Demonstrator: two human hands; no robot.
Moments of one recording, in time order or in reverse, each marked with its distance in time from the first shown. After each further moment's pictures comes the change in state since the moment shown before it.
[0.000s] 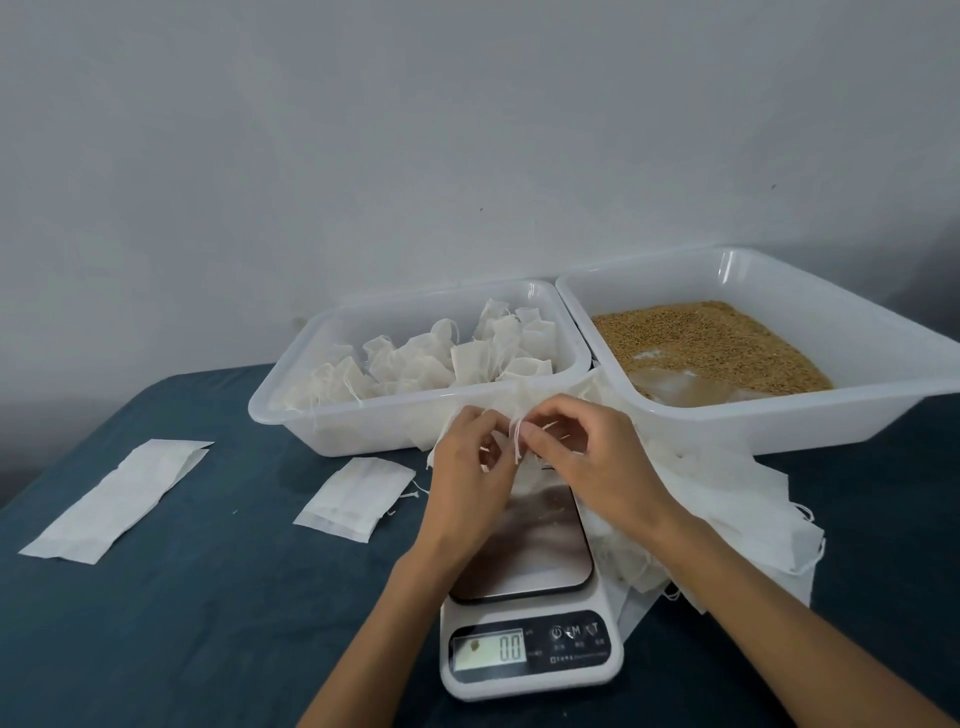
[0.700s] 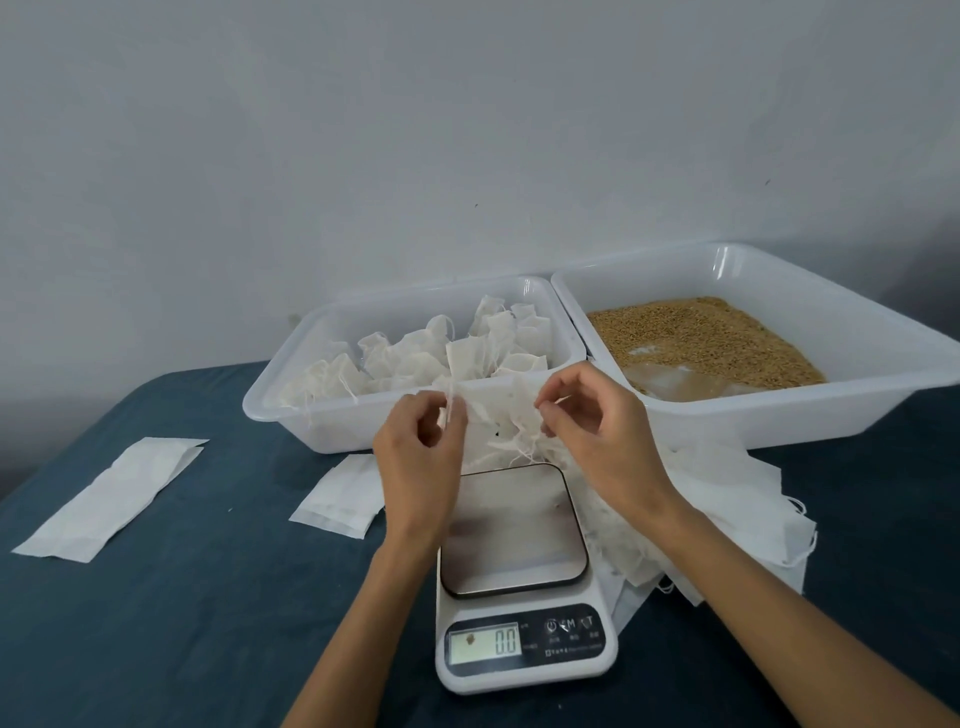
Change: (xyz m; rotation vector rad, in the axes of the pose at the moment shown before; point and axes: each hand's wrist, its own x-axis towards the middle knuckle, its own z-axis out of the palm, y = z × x) left_hand 0.007 -0.011 -0.016 -0.111 0.356 -0.080; right_hand 0.003 -0.003 -0.007 0.071 0.152 -0.015
